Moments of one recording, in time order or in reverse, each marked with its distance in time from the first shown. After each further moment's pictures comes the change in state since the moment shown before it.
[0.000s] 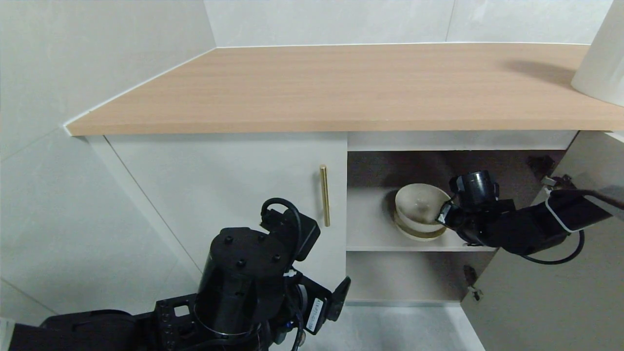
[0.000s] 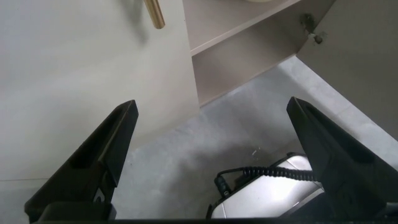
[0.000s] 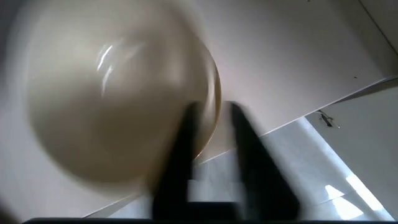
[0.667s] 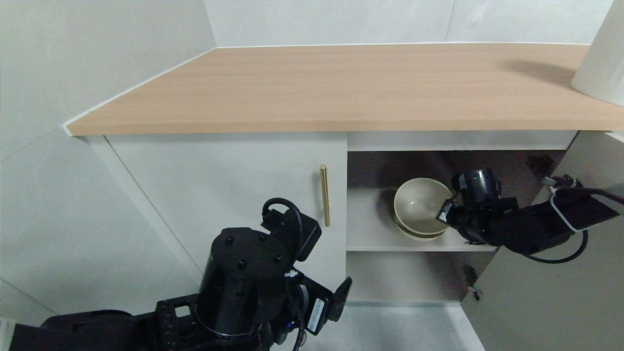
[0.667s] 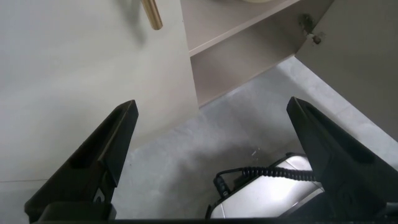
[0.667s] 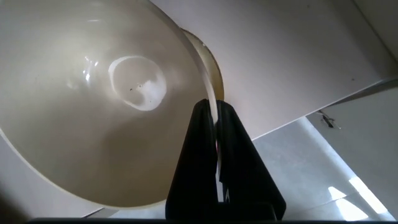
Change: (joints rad) left arm -0.005 0.001 -0.002 -0.001 0.000 0.000; right arm 0.003 -0.018 0.006 0.001 0.002 0.001
